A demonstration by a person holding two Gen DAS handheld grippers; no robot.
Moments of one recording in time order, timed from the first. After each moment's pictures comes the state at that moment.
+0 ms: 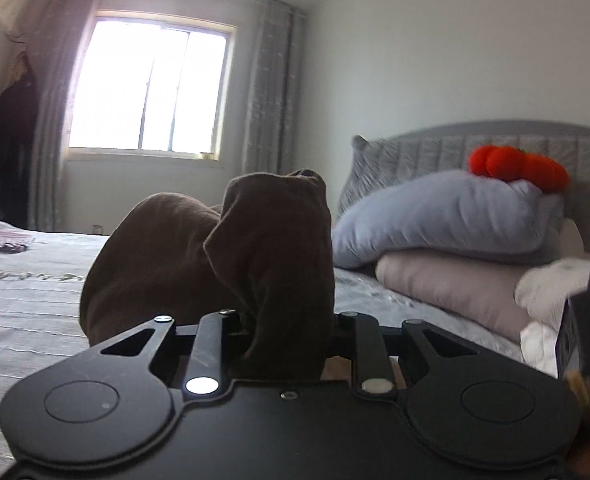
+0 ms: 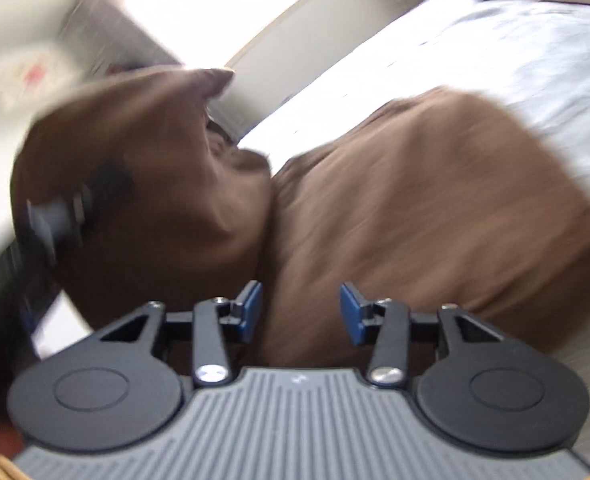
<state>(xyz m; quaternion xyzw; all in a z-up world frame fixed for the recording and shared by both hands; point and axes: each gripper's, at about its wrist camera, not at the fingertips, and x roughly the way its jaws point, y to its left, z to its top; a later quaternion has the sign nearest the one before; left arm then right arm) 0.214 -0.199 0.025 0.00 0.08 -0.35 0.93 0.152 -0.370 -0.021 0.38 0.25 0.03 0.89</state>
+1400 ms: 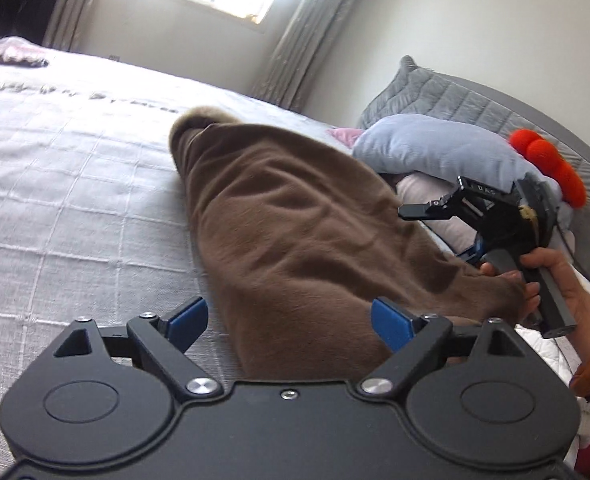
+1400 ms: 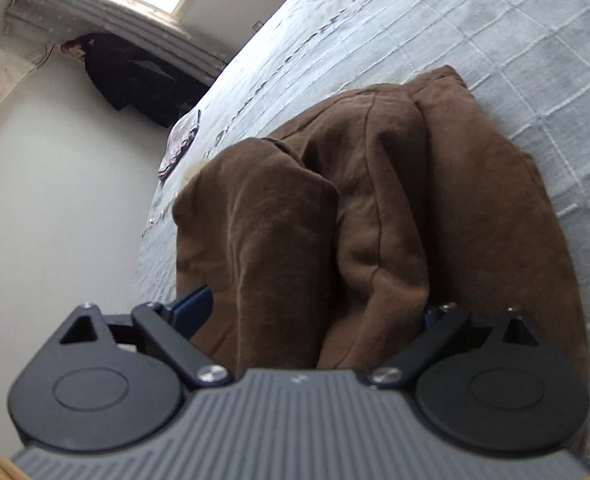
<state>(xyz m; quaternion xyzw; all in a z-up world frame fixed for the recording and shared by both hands) 0.266 -0.075 -0.016 -0.12 0.31 -0.35 0.88 0.291 -0.443 -0.011 0.42 0.40 0.09 0.81</state>
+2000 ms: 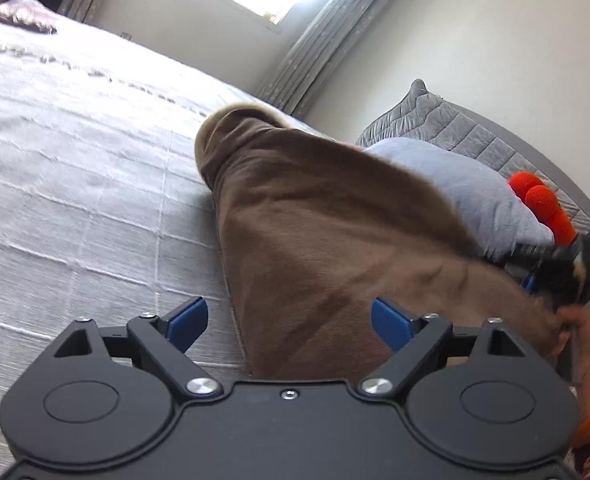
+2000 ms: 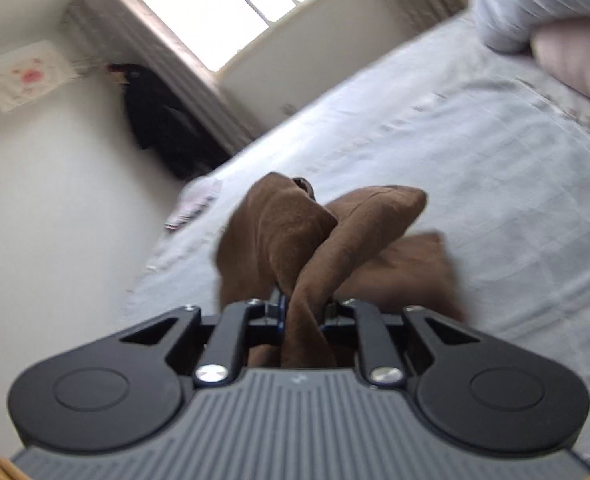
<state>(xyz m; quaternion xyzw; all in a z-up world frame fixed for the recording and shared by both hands) 0.290 -0.107 -0.009 -0.19 0.33 -0.35 0.85 0.222 -0.501 0.058 0.34 0.30 0.04 0.89</state>
